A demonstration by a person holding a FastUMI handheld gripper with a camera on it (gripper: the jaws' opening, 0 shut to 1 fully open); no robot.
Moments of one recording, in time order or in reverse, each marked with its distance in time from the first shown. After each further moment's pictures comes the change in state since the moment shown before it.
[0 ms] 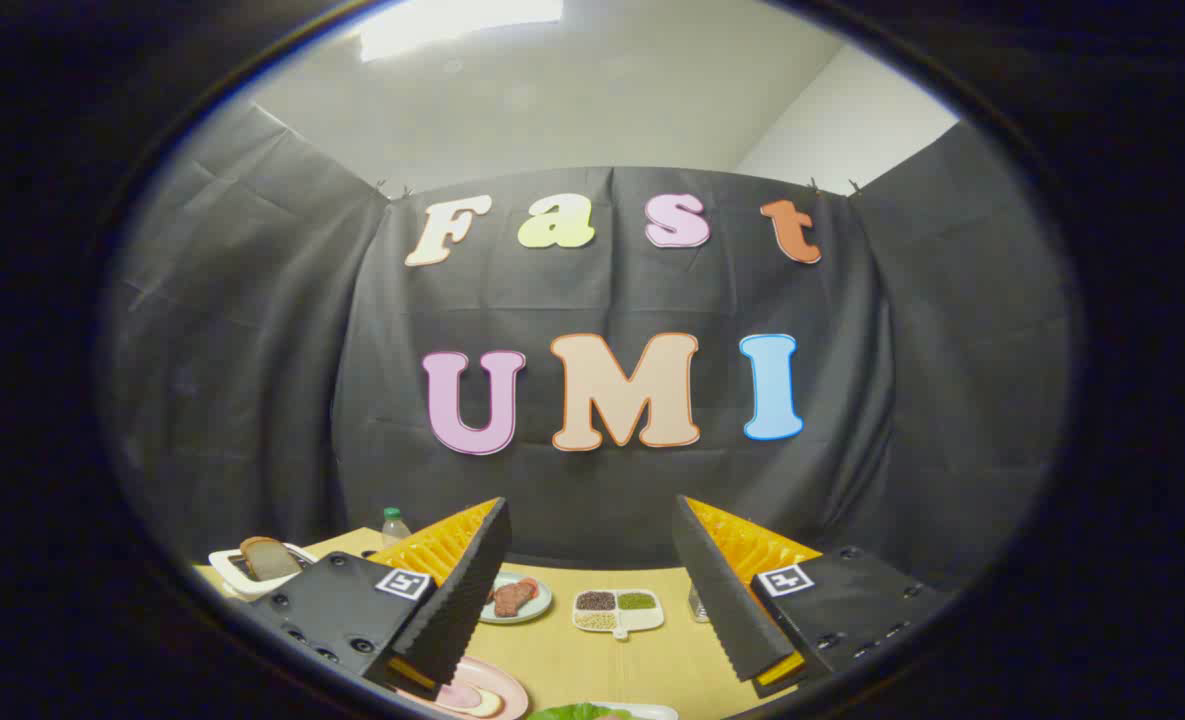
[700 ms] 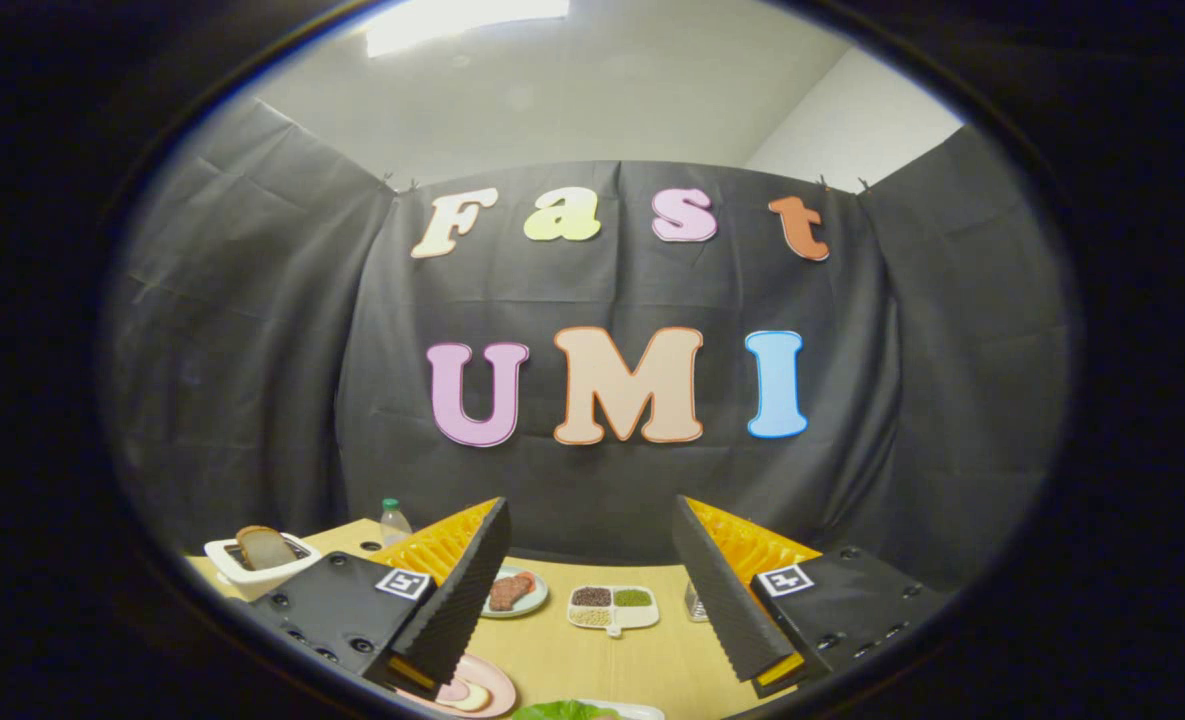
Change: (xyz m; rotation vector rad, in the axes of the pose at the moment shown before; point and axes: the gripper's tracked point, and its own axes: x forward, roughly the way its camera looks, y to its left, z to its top) arm 0.005 -0.012 -0.008 0.013 0.021 0.032
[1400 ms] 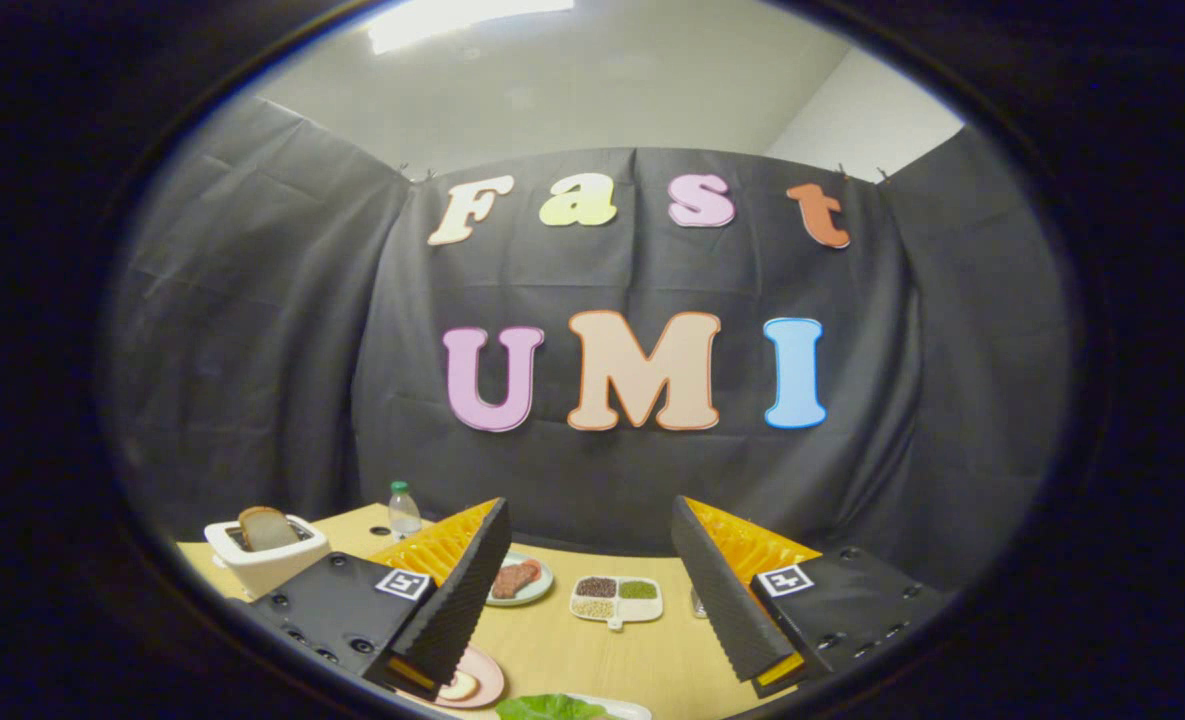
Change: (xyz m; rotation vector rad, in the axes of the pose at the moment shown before) arm 0.006 -0.004 -0.026 -0.054 0.075 0.093
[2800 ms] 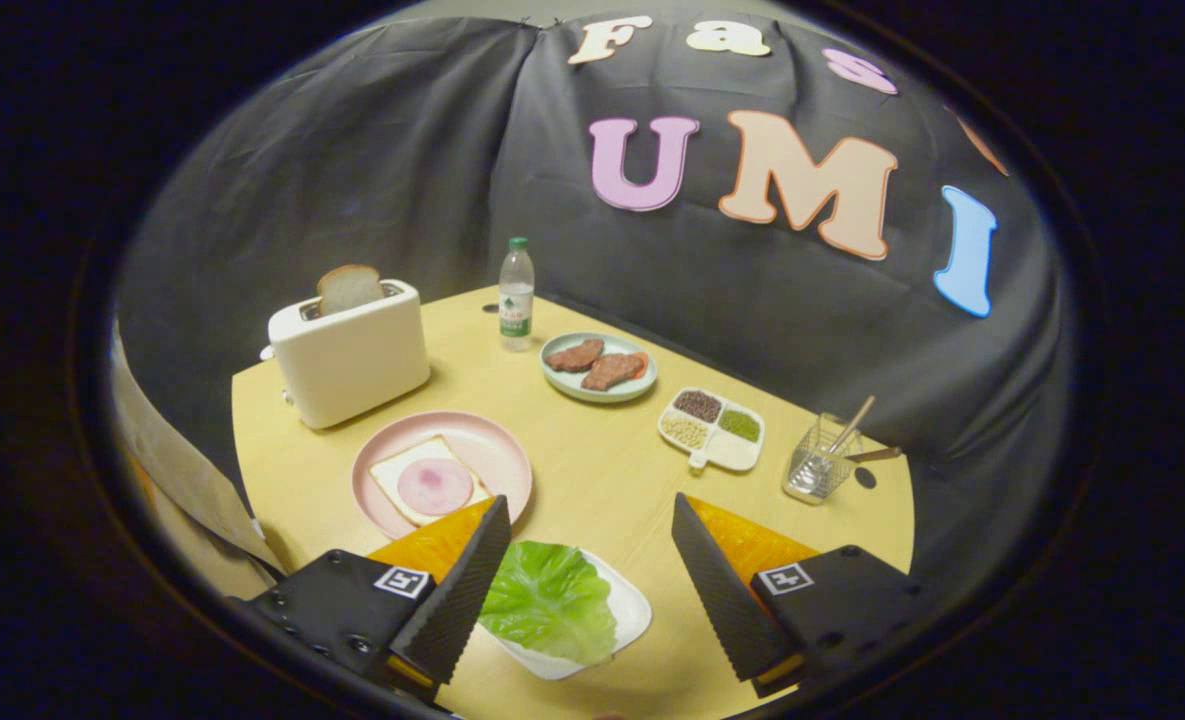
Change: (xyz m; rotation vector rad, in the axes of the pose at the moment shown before) arm -0.032 0.023 -0.200 -0.192 0.588 0.444
